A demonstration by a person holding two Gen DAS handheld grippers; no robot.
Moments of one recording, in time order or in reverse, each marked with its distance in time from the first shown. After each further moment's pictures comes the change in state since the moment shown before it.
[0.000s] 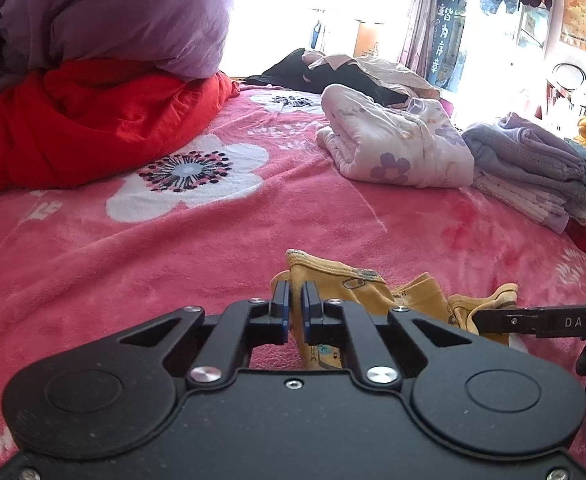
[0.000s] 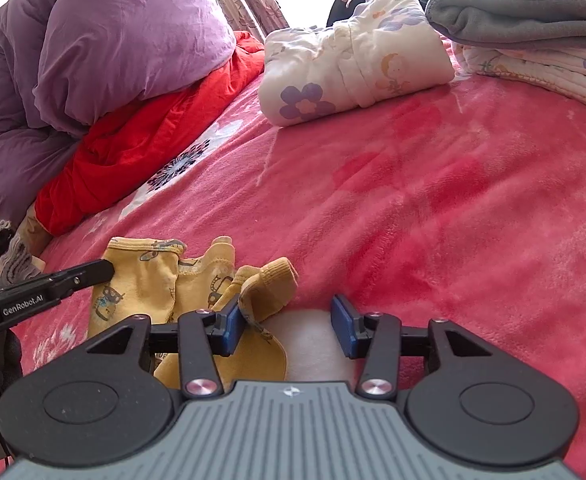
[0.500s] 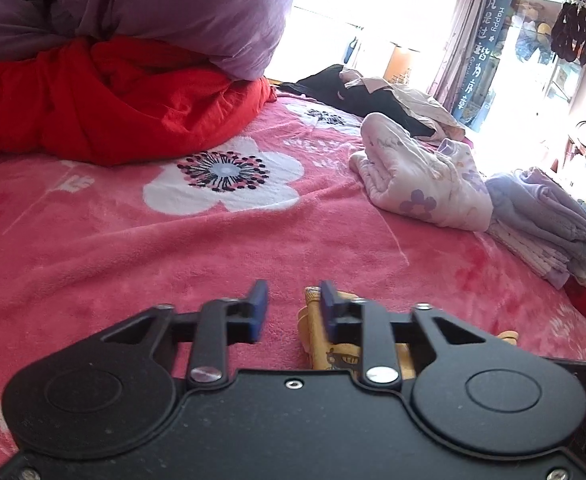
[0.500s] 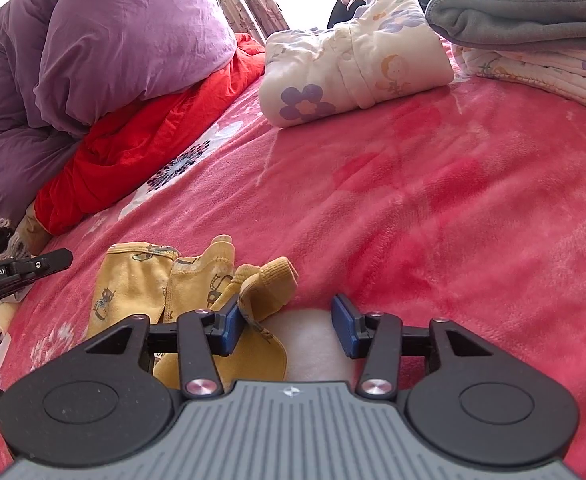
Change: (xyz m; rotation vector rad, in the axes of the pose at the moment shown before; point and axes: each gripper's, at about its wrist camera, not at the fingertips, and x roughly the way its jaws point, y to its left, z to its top) left arm -0.007 0.027 0.004 -0.160 -0.014 -0.008; right arm 0.000 0.002 -0.002 -0.009 -0.009 -0.006
